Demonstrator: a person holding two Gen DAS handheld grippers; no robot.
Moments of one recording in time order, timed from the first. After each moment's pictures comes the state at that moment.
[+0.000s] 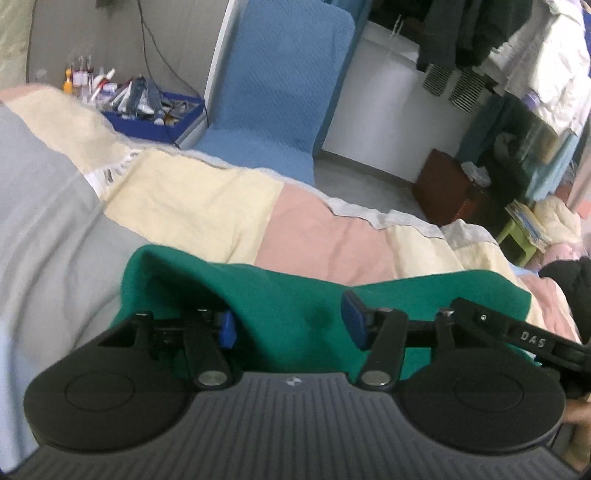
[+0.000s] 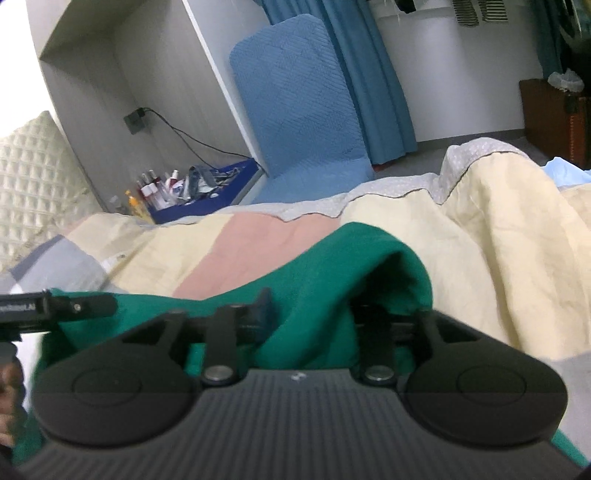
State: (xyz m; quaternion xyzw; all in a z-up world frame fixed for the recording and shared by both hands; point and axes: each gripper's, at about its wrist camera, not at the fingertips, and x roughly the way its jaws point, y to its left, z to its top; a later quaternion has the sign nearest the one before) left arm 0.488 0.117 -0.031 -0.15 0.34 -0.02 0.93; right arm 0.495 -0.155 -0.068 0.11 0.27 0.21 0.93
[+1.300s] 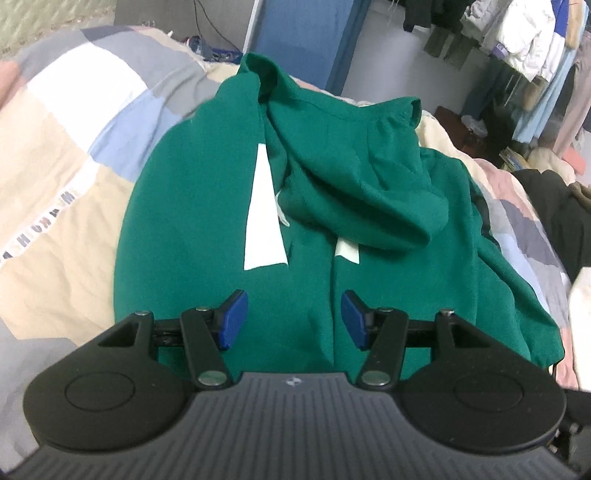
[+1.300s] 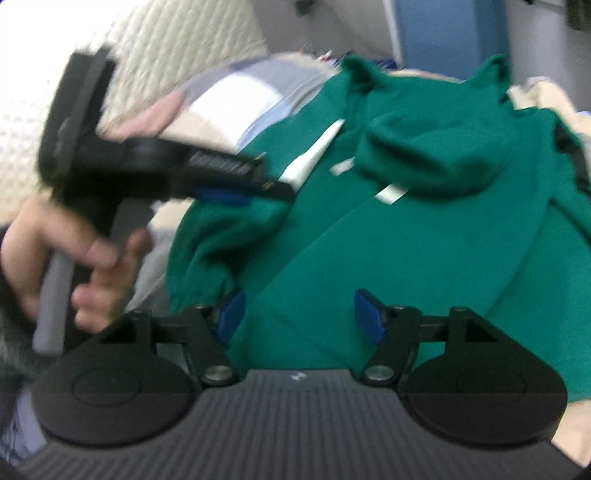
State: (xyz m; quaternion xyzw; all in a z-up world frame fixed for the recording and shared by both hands) left arm 0.083 0.036 -0.016 -0.14 0.40 0.01 0.91; right arm 0.060 -0.122 -0.072 -0.04 0.36 0.36 0.86
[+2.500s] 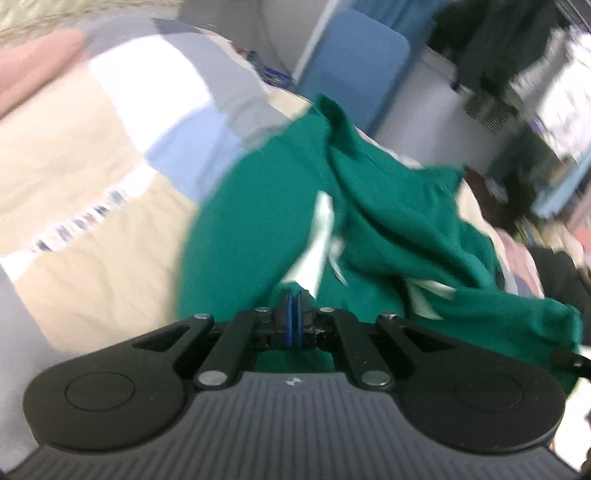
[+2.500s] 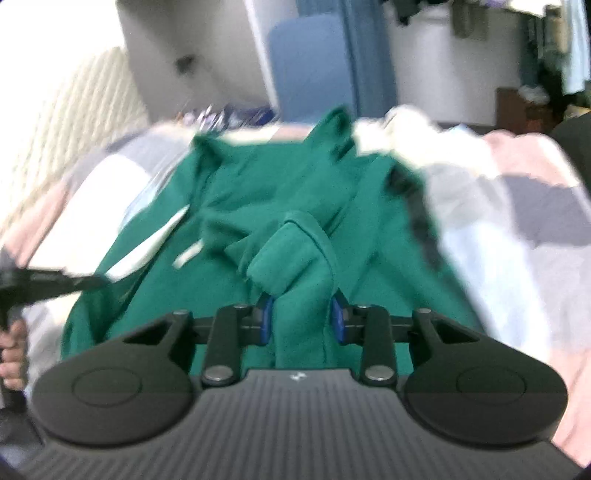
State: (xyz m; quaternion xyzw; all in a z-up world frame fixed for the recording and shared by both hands) left arm 0.084 0.113 -0.001 -0.23 0.35 0.07 0.90; right arm 0.110 -0.244 0.001 0.02 0.31 0.18 0.94
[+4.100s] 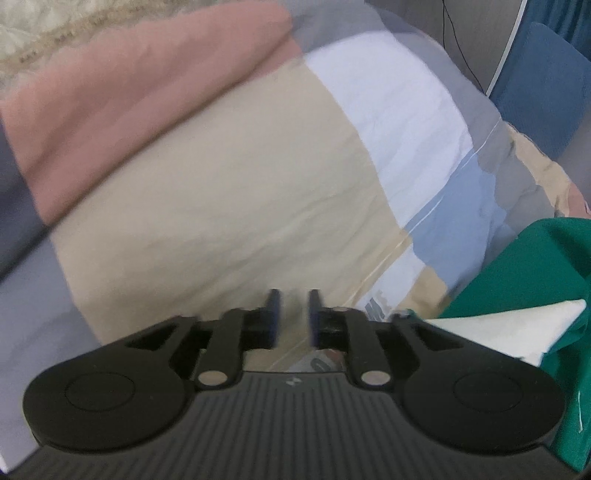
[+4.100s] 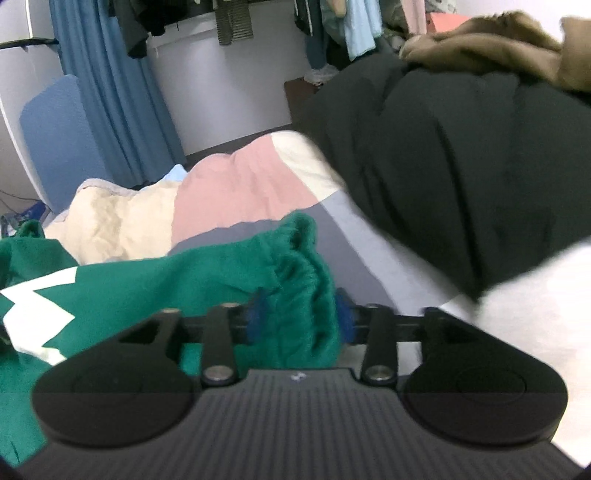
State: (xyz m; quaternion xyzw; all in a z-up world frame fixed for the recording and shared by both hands) left arm 0.161 0.298 -0.045 -0.20 0.40 0.32 0.83; right arm 0.299 -0.494 -0.059 0.12 0.29 -0.12 0.94
